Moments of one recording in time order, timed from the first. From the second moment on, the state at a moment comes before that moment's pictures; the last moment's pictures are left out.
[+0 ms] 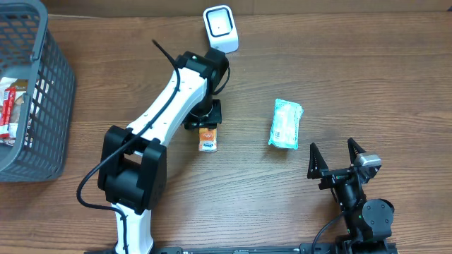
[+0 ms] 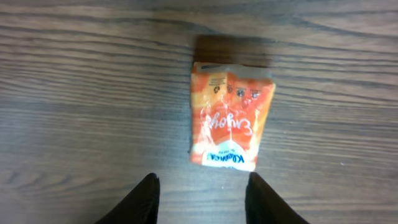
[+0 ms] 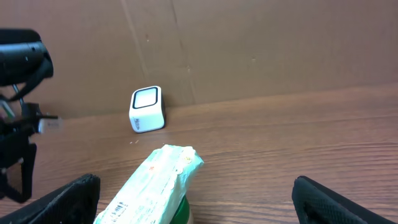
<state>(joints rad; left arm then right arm) -0.44 2.06 1.70 -1.32 -0.01 -0.50 0.09 0.01 0.02 -0.03 -0.09 0.20</state>
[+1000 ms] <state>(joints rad) -0.46 2.05 1.44 -1.00 0.07 -0.50 0.09 0.01 0.02 -0.03 -0.09 0.20</state>
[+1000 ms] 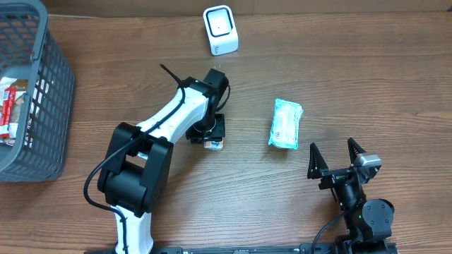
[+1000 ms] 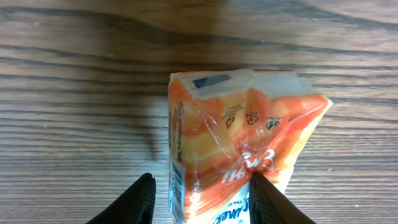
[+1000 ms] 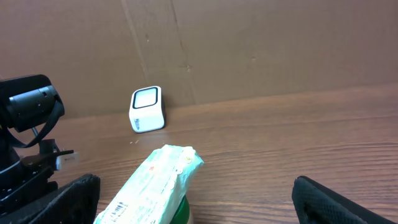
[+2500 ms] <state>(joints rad) -0.40 2.05 1.50 -1.07 0.17 -0.34 0.09 0.01 0.02 -0.03 -0.09 0.20</state>
